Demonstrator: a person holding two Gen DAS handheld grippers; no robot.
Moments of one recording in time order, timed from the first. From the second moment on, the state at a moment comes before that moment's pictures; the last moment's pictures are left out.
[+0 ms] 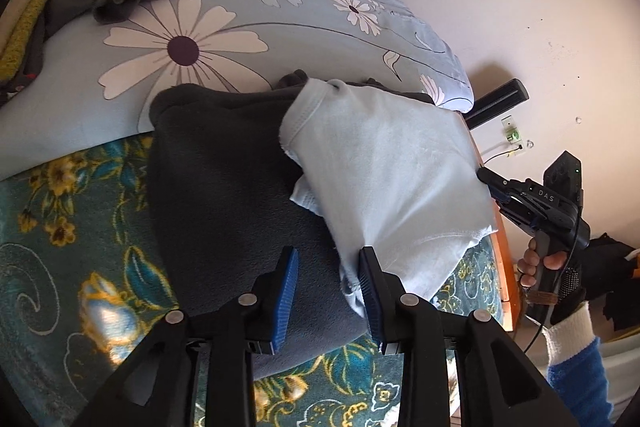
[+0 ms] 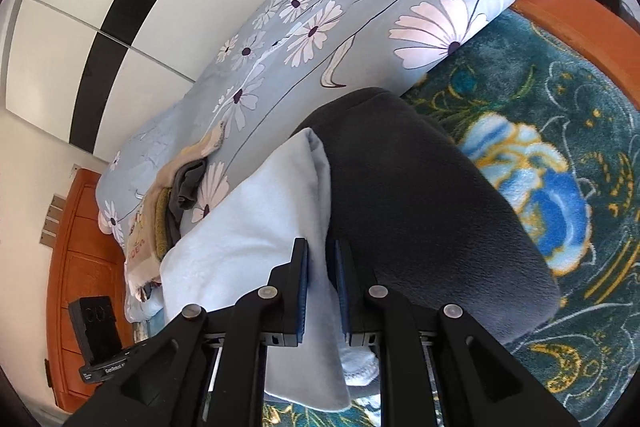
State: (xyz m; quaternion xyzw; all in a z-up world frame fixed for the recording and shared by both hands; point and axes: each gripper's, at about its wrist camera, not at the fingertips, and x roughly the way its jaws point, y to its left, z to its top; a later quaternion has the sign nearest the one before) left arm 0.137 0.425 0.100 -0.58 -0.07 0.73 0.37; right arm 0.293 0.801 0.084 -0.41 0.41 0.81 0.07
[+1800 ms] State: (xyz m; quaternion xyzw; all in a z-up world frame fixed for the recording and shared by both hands) left arm 0.250 0.428 0.089 -0.53 0.06 0.78 0.32; right arm 0.370 0.610 0.064 -0.42 0.31 0.84 0.16
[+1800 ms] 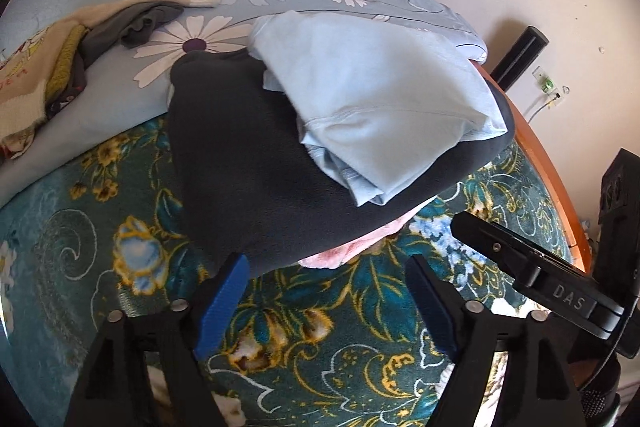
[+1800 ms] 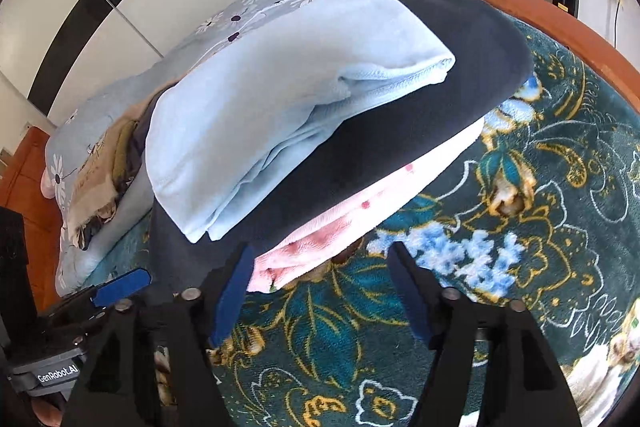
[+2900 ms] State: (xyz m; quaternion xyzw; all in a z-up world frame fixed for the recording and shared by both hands) left arm 0.249 0.444 0.085 -0.48 0.11 0.83 0.28; right arm 0.370 0.590 0.066 -0.45 0.16 0.85 0.23
